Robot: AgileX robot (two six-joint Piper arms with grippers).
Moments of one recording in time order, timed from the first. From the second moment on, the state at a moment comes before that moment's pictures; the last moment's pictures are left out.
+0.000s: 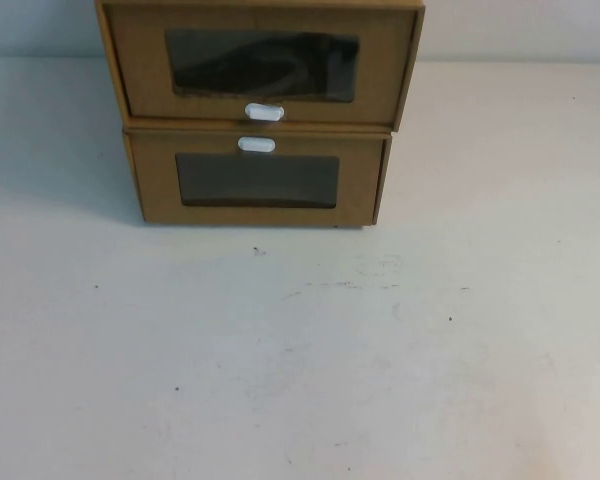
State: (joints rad) right arm 0.09 -0.01 0.03 0.17 0.33 -0.14; left arm -0.19 0.17 -0.23 -0.25 0.39 0.47
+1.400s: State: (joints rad) right arm 0.08 -0.01 0.03 0.19 0.35 -0.17; left arm -0.16 -0.01 0.03 -0.03 0.26 0.15
